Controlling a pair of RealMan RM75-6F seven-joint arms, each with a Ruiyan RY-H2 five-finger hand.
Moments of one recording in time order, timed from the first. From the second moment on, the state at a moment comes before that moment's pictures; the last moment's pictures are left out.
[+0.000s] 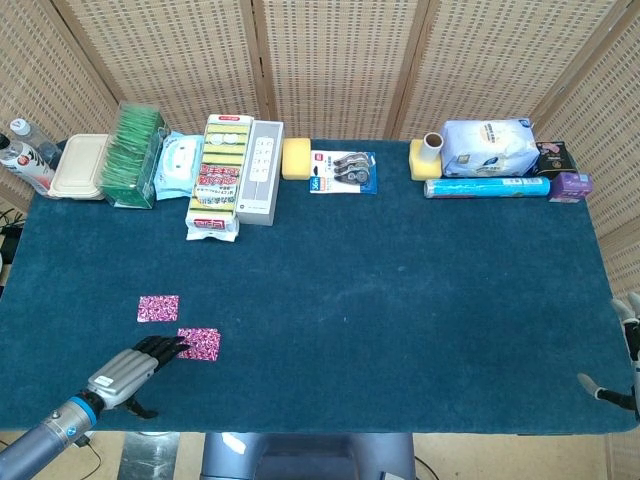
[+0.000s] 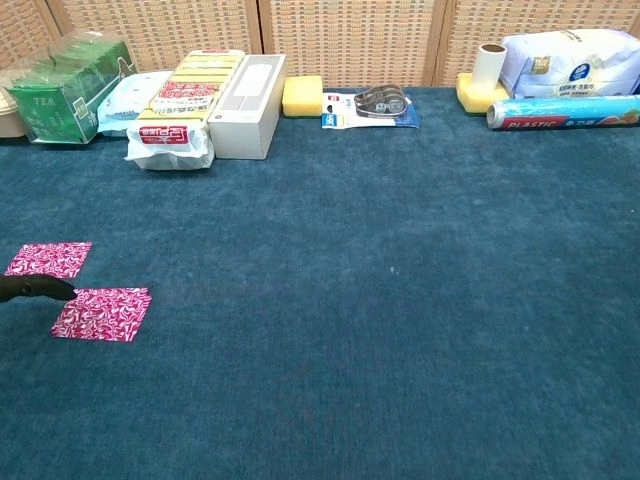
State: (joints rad) left arm -0.45 -1.09 0.21 -1.73 1.60 0.88 -0.11; right arm -0.04 -0.94 0.07 -1.79 -1.44 1.54 0.04
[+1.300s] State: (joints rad) left arm -0.54 -1.22 0.13 -1.76 1.31 0.73 0.20; right arm -0.04 -0.93 0.07 -1.78 -1.43 1.54 0.05
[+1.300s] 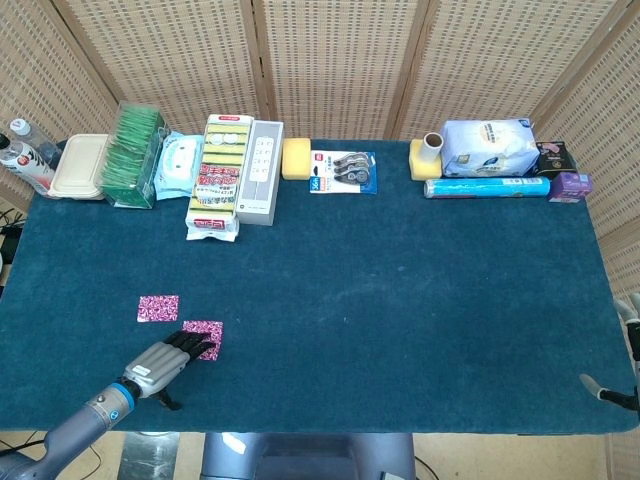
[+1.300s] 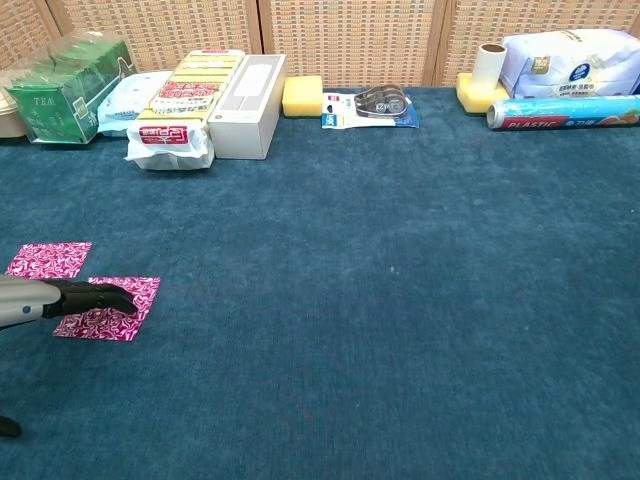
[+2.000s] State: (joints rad) left arm -0.62 -1.26 0.08 -1.77 1.15 0.72 0.32; right arm -0.04 -0.93 0.07 -1.78 -1.43 1.53 0.06
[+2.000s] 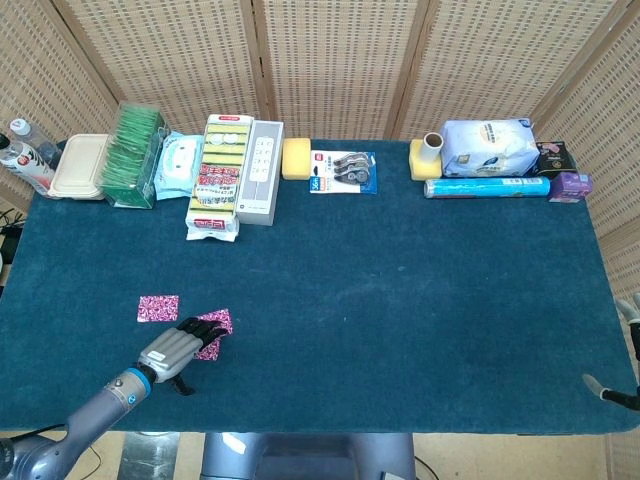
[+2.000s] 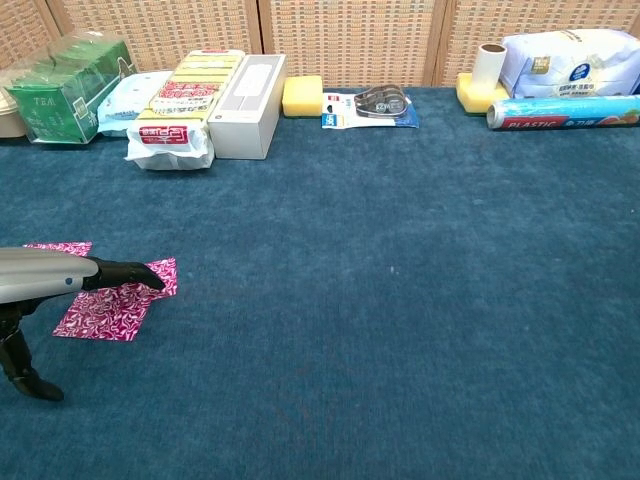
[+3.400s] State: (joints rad) left arm -0.70 -1.23 0.10 -1.86 1.05 0.79 0.40; right arm -0.04 -0.92 0.08 -1.78 -1.42 1.53 0.06
